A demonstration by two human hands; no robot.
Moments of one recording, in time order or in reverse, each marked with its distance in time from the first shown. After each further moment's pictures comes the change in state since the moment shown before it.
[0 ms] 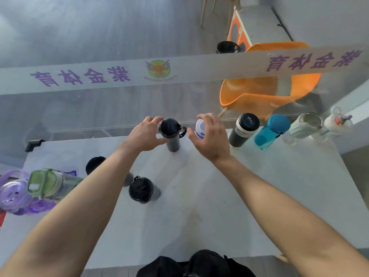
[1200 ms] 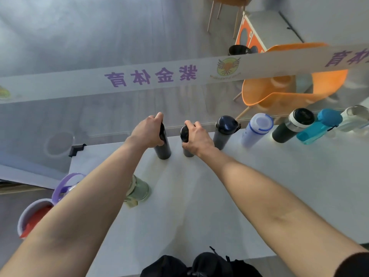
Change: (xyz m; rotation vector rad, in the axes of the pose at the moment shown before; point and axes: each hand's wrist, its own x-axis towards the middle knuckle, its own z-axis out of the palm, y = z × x) left_hand -0.016 -0.181 -0.073 0.130 0.006 0.059; right_hand 0.014 -0.175 0.174 -0.167 -0.601 0.323
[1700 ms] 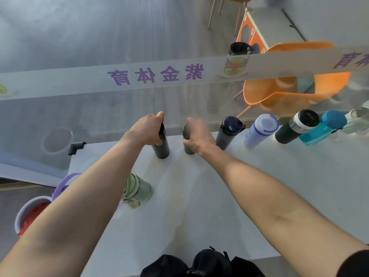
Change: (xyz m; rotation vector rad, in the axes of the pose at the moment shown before) left_hand 0.011 -0.017 -0.010 0.061 -0.095 0.017; right_hand 0.015 -0.006 0.006 -0.007 0.032 0.054
